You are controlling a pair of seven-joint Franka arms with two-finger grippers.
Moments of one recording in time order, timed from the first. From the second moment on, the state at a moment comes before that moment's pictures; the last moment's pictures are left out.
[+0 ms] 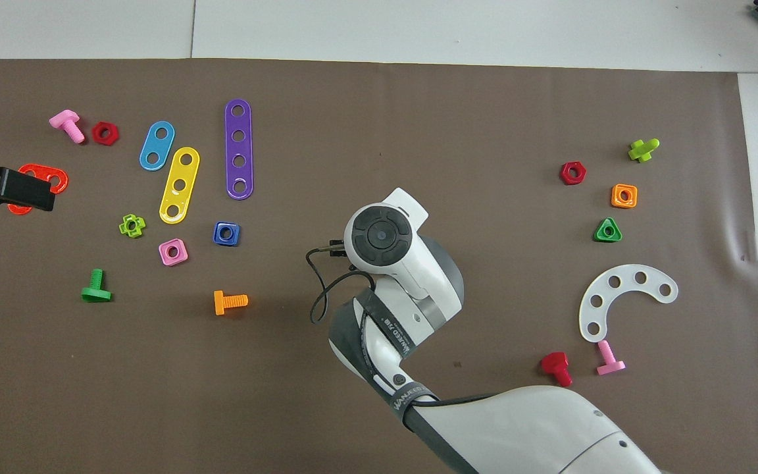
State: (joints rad) left arm -0.08 0.02 0.01 -1.49 0.03 1.54 0.10; right arm 0.65 0.52 -0.02 -1.70 -0.02 2.32 0.61
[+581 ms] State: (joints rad) left arm -0.08 -0.04 0.01 -1.58 0.02 1.52 0.10; right arm 0.66 0.50 -0.02 -1.70 -0.04 2.29 0.59
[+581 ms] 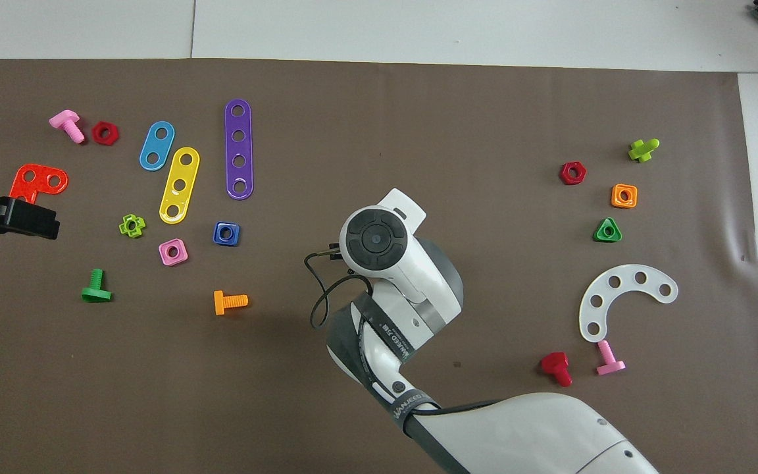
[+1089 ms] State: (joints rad) left arm -0.08 -0.04 0.01 -1.59 0.02 1.51 0.10; right arm 0.66 0.50 -0.02 -1.71 -0.04 2.30 0.59
